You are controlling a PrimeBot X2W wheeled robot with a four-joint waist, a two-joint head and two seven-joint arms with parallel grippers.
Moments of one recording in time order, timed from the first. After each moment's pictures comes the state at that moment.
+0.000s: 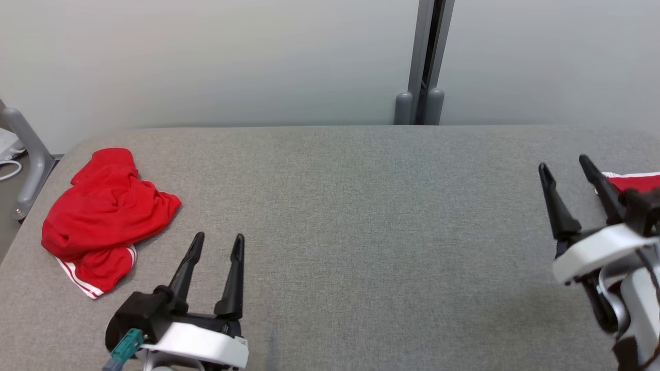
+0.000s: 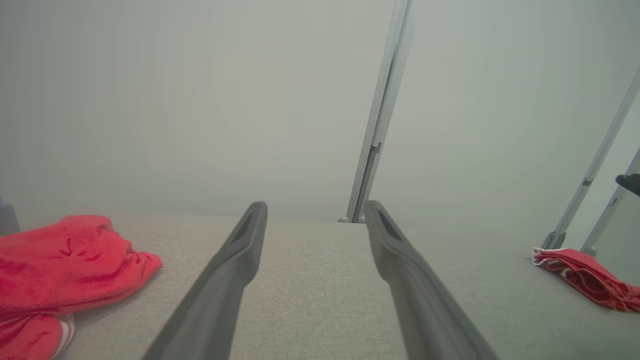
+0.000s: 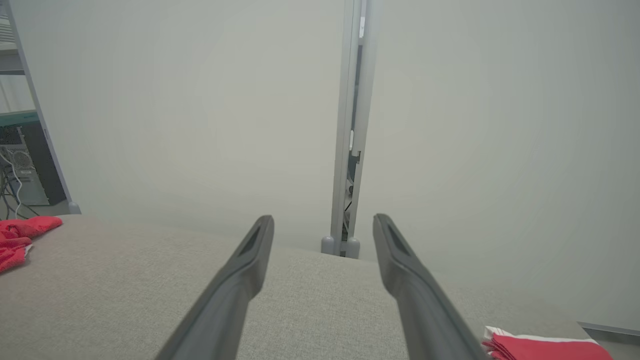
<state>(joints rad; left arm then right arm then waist) -0.06 0.05 -0.18 0.16 -0.31 -0.05 -0.26 -0.46 -0.35 0.27 0.54 0.39 0.13 -0.26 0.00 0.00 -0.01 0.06</state>
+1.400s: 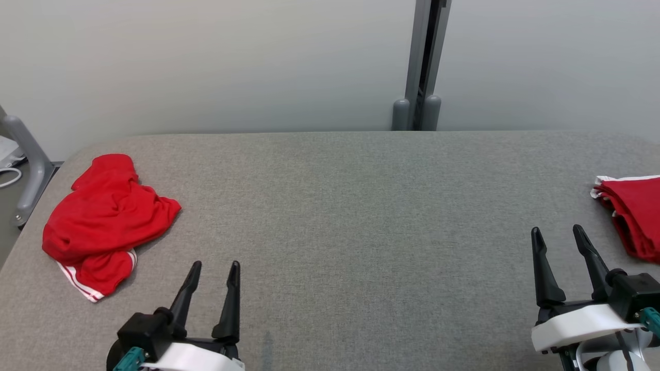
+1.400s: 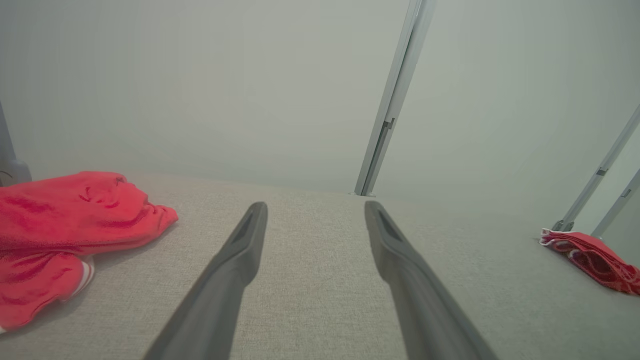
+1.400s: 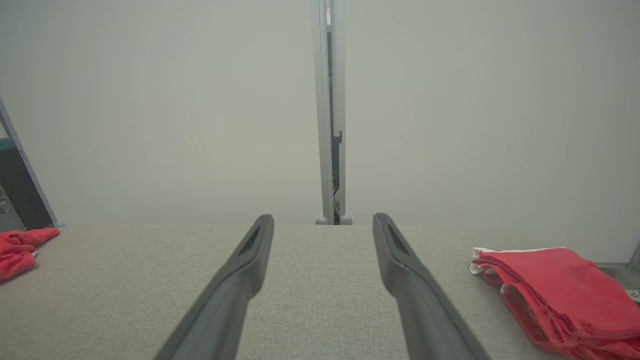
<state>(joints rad) 0.01 0.05 -0.15 0.22 -0.34 -0.06 -0.26 -0.10 -0.07 -0.03 0.26 0.14 0.13 -0.26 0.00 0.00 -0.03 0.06</state>
